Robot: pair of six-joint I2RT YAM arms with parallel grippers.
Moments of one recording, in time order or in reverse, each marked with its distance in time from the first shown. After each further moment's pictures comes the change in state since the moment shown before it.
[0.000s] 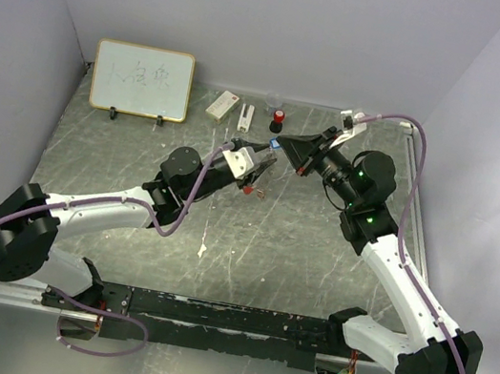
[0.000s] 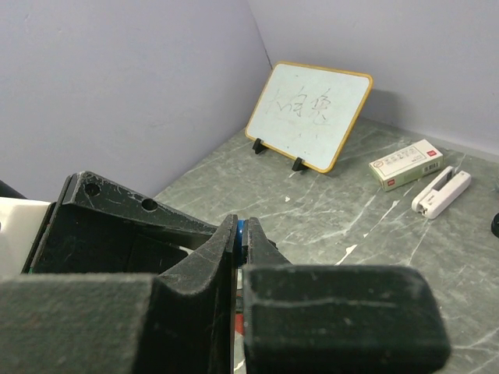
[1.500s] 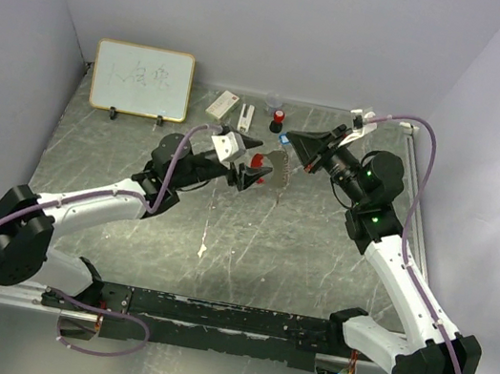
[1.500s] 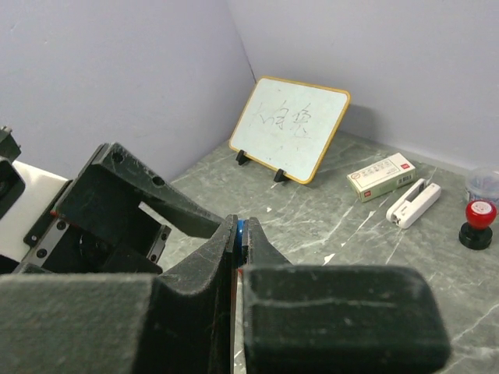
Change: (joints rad) left arm 0.127 -0.032 0.000 -0.085 0.247 -0.193; right arm -0.063 -0.008 0.000 0.022 -0.027 -0.022
